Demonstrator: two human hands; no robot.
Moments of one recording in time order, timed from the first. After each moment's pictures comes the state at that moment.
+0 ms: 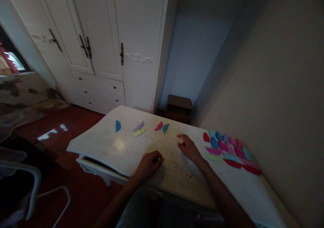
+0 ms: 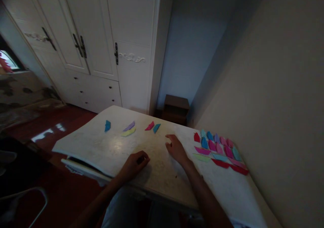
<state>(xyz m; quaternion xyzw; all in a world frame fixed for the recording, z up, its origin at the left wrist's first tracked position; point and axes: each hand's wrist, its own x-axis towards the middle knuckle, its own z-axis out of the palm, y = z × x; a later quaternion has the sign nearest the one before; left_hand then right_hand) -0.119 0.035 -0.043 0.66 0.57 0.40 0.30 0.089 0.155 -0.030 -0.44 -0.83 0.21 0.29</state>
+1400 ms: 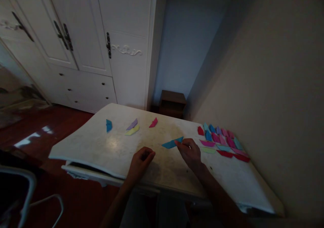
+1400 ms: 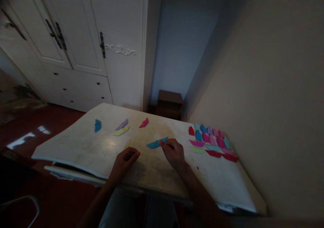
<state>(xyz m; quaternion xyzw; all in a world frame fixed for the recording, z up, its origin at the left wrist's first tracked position) -0.127 0.031 -0.047 0.51 0.56 0.54 0.37 0.090 0.102 -0.013 -0.35 -0.80 0.02 0.49</state>
